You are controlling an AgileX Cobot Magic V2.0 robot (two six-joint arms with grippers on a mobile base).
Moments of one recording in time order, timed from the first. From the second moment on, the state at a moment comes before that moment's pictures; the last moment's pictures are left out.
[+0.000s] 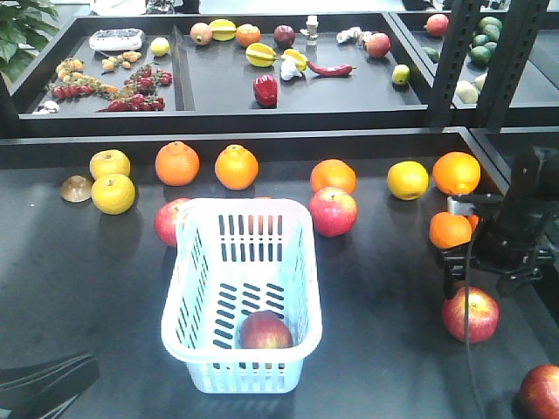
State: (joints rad) left arm -0.39 0.49 -0.24 1.76 -0.32 -1.94; right arm -0.10 2.15 -1.47 0.06 1.02 -0.22
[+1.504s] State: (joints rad) left arm -0.39 0.49 -0.24 1.76 -0.32 -1.94; right arm 0.15 1.78 -1.46 0.59 1.22 -0.61
